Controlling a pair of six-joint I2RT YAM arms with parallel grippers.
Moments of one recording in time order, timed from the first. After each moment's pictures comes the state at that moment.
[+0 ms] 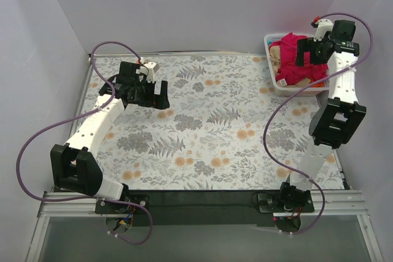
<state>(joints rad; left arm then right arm) -0.25 1.44 1.27 -0.70 0.31 -0.05 -0.27 1.93 1.97 -0.83 -0.31 -0.34</state>
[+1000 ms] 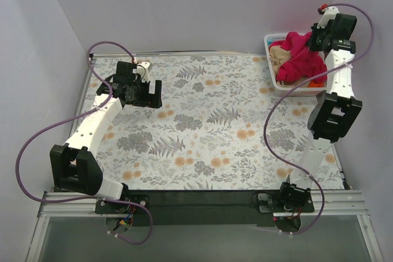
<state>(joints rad) -0.21 1.44 1.27 -0.71 0.17 -0.05 -0.27 2.17 2.16 -0.52 -0.32 -0.19</state>
